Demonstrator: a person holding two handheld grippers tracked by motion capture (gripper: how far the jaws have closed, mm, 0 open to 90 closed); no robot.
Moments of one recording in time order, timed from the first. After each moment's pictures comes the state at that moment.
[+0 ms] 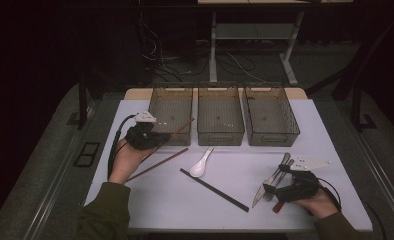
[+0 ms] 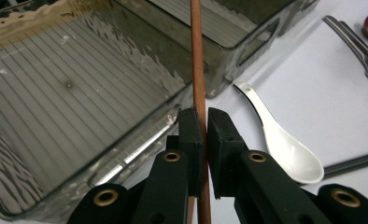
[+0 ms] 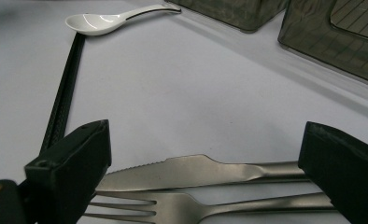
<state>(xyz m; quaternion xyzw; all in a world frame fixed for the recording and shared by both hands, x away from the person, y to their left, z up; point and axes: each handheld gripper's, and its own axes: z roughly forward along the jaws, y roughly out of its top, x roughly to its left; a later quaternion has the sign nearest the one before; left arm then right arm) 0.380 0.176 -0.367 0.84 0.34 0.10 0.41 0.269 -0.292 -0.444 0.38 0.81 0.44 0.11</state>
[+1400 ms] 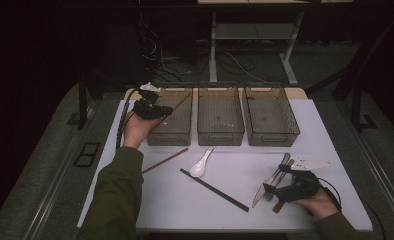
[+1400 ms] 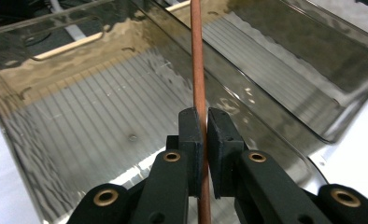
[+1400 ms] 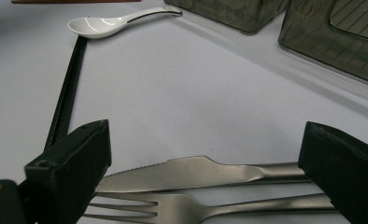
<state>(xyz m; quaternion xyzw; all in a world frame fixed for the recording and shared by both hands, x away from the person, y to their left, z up) 0.468 0.167 -0.352 0.82 0.40 0.13 0.40 0.269 -0.293 -0.444 0.38 0.80 0.45 0.11</state>
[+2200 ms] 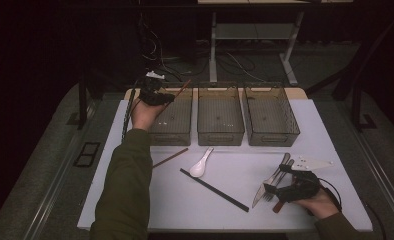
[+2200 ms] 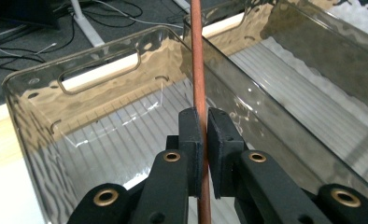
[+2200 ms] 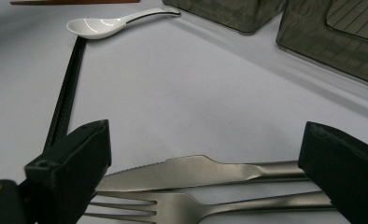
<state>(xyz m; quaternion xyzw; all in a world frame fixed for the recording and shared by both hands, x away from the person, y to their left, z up) 0.521 0.158 -0.357 0.80 0.42 0.15 0.40 0.268 -0.294 -0.443 0.38 0.80 0.45 0.11</state>
